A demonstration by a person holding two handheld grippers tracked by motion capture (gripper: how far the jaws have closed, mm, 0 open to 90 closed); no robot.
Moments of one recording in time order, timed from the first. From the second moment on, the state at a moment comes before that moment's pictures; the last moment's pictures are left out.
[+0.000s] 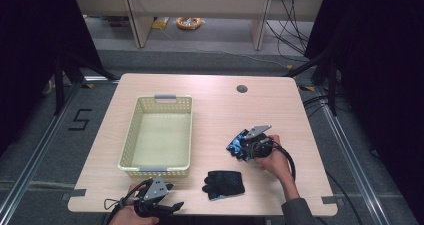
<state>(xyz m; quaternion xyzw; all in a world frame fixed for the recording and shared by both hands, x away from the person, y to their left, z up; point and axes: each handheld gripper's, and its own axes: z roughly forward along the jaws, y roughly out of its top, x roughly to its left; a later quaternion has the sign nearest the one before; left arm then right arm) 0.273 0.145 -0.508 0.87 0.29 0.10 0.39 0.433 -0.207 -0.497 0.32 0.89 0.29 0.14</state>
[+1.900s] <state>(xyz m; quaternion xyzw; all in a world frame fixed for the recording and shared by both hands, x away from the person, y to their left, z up) 0.270 0.125 -0.500 0.87 0.26 0.12 0.41 0.278 -0.149 -0.475 0.43 0.78 0.42 0.16</state>
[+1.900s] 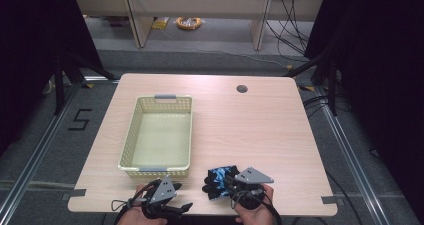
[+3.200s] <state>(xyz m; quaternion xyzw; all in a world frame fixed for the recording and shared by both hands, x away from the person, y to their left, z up) 0.279 0.077 -0.506 0.88 0.22 0.10 0.41 0.307 -0.206 -0.479 0.42 0.80 0.40 0.14</state>
